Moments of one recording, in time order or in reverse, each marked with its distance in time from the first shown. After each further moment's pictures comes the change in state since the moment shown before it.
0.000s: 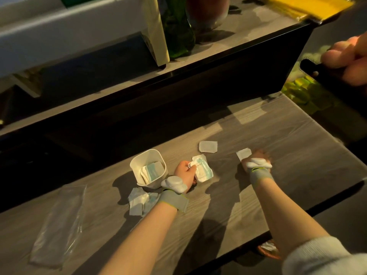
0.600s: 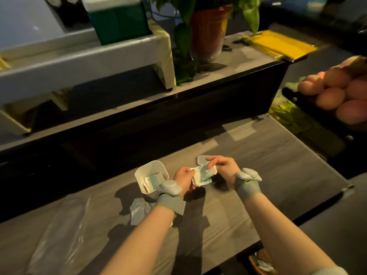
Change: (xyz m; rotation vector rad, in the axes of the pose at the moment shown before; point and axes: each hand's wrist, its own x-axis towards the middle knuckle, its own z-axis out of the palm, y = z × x) left_hand -0.024 0.035 -0.018 -0.106 -0.092 -0.033; right_hand -0.076 -0.040 -0.004 0.622 -0.410 -0.511
